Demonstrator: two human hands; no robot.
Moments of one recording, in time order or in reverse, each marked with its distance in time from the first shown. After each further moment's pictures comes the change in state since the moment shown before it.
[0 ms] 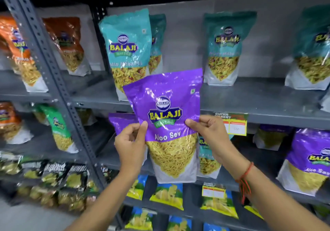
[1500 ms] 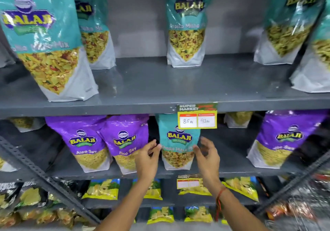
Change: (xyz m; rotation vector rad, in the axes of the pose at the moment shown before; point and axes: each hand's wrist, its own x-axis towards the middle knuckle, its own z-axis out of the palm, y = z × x) left_hand -0.062 -0.182 0.117 0.360 -0.385 -0.282; right_hand -0.022 0.187 -0.110 -0.308 0.630 0.245
